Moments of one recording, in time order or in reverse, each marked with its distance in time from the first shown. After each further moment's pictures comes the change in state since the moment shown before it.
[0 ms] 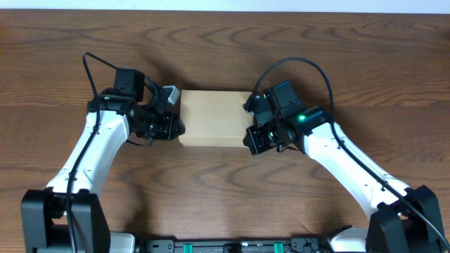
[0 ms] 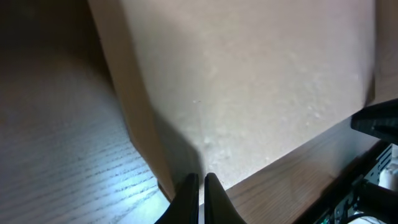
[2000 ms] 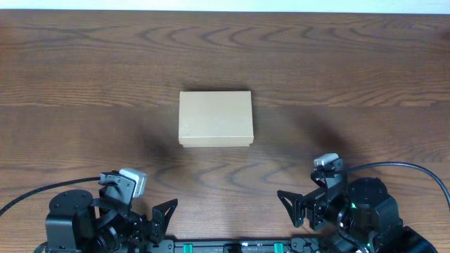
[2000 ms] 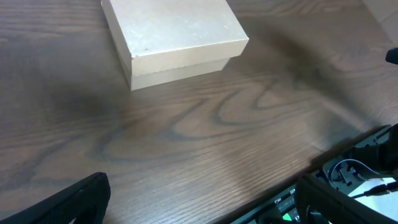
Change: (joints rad) left arm 0.000 -1.158 -0.144 -0.445 -0.113 -0.029; right arm 0.068 -1.097 -0.261 -0.335 0.238 0.142
